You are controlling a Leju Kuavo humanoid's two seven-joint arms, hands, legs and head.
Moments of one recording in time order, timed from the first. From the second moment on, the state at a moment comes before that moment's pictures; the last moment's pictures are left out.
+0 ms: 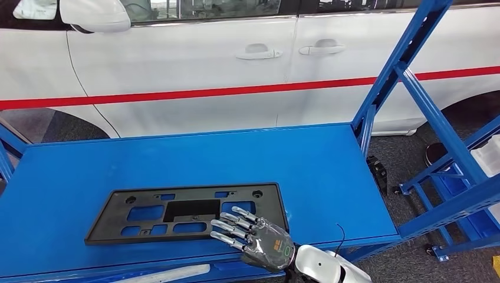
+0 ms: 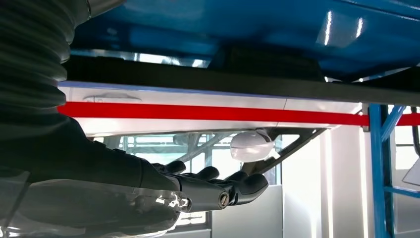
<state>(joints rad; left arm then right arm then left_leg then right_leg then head) -0.04 -0.09 0.92 -0.21 -0.69 -0.02 -0.24 -0.22 -0.28 0.87 -1.44 1.16 -0.53 -0.38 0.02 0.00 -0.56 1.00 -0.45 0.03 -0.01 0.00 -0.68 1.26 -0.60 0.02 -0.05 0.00</state>
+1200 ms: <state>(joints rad) -0.04 -0.10 0.94 -0.21 -0.74 -0.02 -0.25 -0.32 -0.31 0.96 -1.32 1.08 -0.60 -0.39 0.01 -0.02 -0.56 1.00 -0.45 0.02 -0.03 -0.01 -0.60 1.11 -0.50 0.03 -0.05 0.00</state>
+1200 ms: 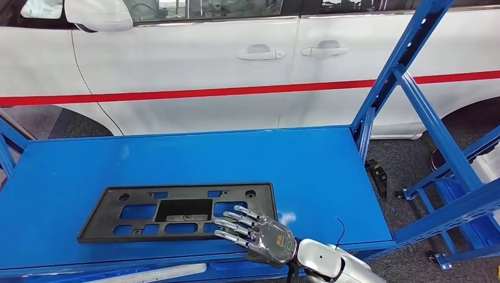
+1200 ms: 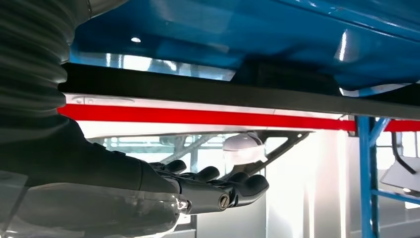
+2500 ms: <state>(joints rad) -0.05 -0.11 0.96 -0.21 -0.78 -0.02 -0.24 -0.39 -0.33 1.01 -1.36 0.83 -0.53 -0.47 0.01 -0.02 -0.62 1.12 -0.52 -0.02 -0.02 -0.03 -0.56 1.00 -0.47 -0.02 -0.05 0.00</state>
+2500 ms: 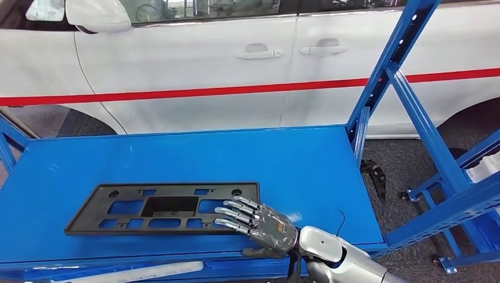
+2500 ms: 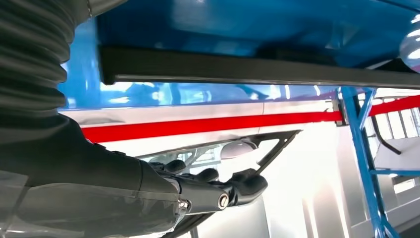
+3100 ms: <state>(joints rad) -0.06 -0.11 0.97 -0.21 -0.81 -0.02 -0.24 -0.39 -0.34 1.02 -1.43 0.83 -0.50 -0.49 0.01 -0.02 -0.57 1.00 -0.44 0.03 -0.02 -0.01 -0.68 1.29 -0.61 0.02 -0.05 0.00</state>
